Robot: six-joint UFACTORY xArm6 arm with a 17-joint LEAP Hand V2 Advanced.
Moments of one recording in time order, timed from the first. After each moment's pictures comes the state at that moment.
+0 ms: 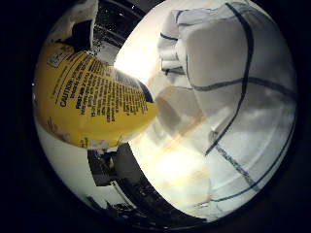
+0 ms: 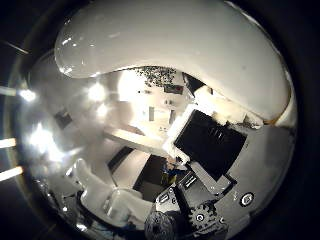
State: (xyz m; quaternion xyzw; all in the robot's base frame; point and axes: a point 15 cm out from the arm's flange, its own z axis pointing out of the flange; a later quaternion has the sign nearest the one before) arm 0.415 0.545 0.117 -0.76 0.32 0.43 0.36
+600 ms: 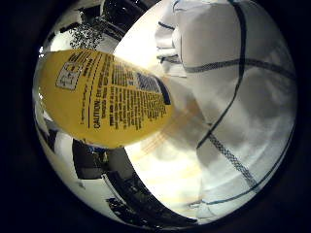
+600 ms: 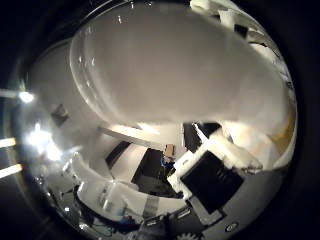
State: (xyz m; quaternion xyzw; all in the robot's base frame) arm 0.407 0.538 0.107 -0.78 0.31 0.42 0.34
